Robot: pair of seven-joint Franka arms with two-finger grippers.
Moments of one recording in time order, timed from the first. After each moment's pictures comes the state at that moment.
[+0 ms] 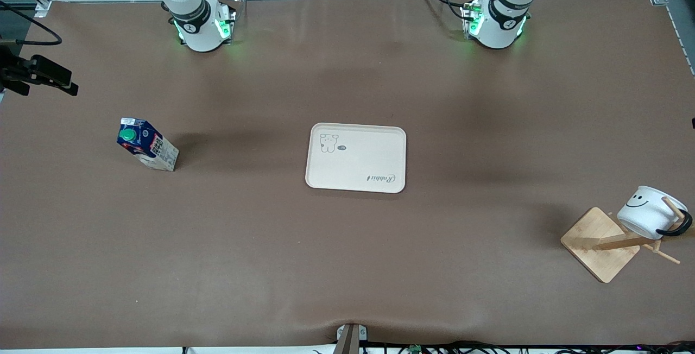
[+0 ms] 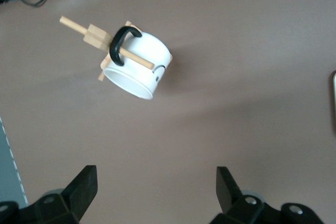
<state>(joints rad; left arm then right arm) 0.65 0.16 -0.51 -1.33 0.07 1.54 0.35 -0.06 -0.01 0.00 -1.51 0.01 1.40 -0.03</state>
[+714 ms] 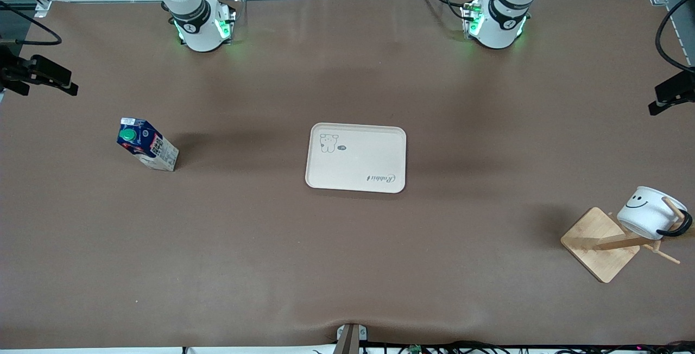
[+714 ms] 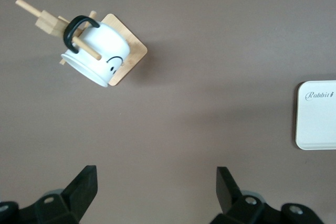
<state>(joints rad) 0.52 0.12 -0.52 -1.33 0.07 1.47 0.13 -0.06 -0.01 0.00 -1.51 0.01 1.40 -0.03</state>
